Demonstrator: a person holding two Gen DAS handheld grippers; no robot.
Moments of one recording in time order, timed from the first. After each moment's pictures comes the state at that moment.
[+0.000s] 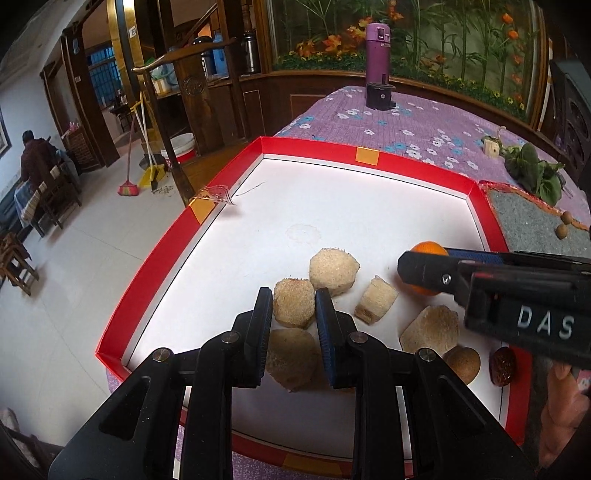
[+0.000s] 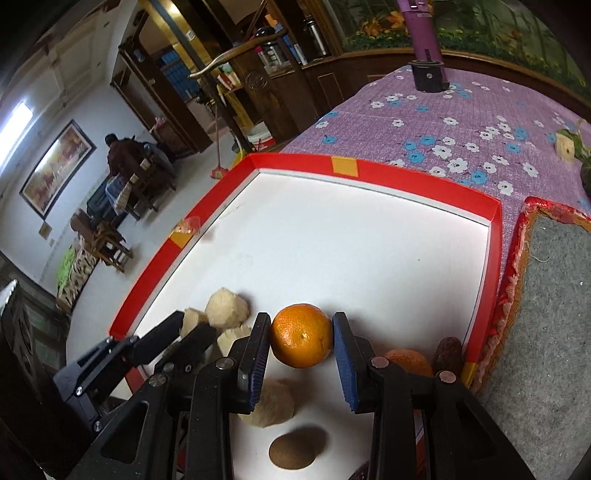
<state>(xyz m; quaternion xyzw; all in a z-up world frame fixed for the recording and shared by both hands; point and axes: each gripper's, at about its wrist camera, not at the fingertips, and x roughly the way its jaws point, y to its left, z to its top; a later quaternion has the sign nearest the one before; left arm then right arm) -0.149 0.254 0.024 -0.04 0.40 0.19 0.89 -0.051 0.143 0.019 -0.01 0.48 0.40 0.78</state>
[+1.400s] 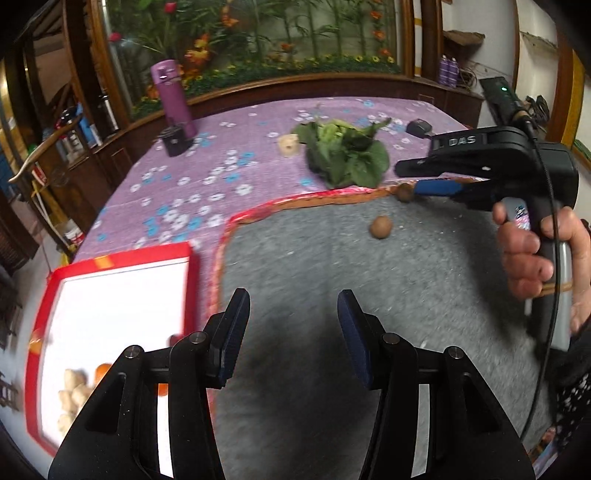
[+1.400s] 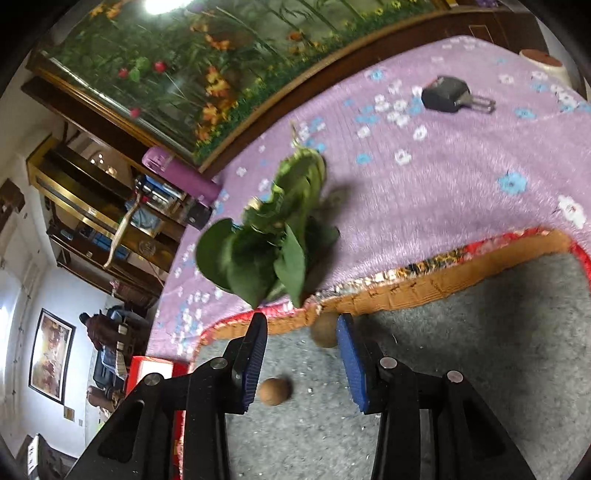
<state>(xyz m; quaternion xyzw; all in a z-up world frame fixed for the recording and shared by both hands) -0.050 0.017 0.059 0.07 0.41 -0.02 0.91 0.097 -0.200 0.016 0.27 0.45 0.22 0.82</state>
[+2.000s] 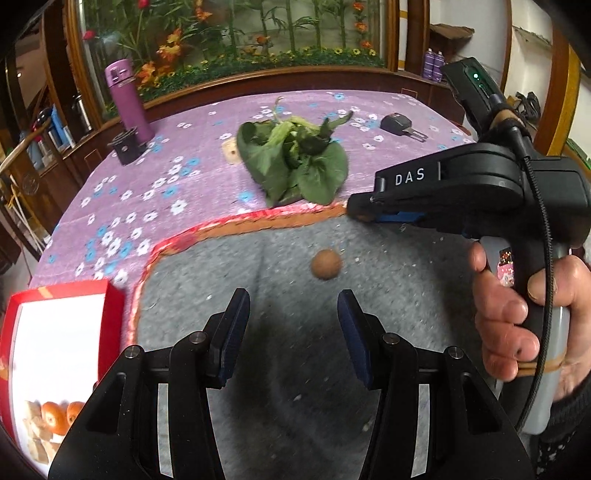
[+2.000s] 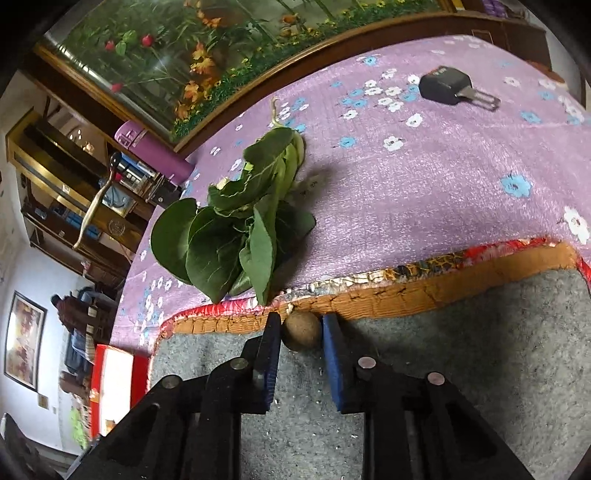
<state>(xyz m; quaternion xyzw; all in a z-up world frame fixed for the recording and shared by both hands) -0.003 -0.032 0.045 0.06 0.42 -0.05 0.90 0.117 -0.191 0.003 0.22 0.49 0.19 0.82</state>
